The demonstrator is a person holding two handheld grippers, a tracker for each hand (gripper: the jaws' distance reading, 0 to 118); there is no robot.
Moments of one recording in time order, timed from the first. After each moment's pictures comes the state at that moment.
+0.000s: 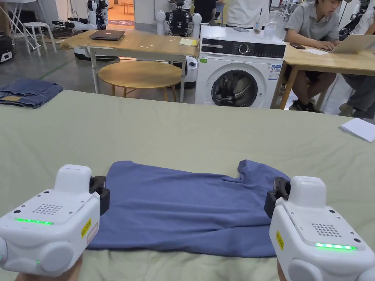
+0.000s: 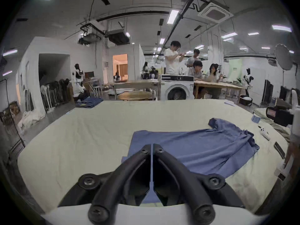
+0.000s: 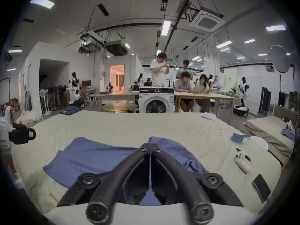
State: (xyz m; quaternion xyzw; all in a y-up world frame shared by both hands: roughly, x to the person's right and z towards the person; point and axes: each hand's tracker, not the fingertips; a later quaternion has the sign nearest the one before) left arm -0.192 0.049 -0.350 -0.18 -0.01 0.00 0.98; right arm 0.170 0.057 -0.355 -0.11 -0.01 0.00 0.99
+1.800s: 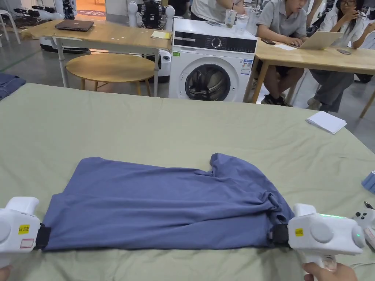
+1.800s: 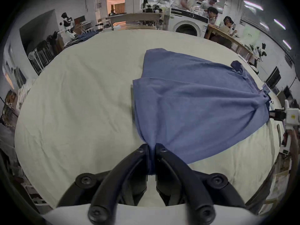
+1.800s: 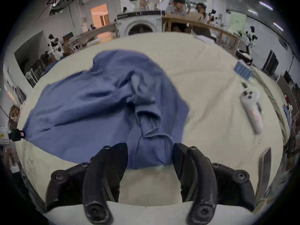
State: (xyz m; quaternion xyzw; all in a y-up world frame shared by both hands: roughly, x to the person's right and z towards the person) left arm -0.260 -0.034 -0.406 -0.49 -0.01 0.03 0.87; right arm 0.334 -0.062 -0.458 -0.50 -0.02 -0.04 0.87
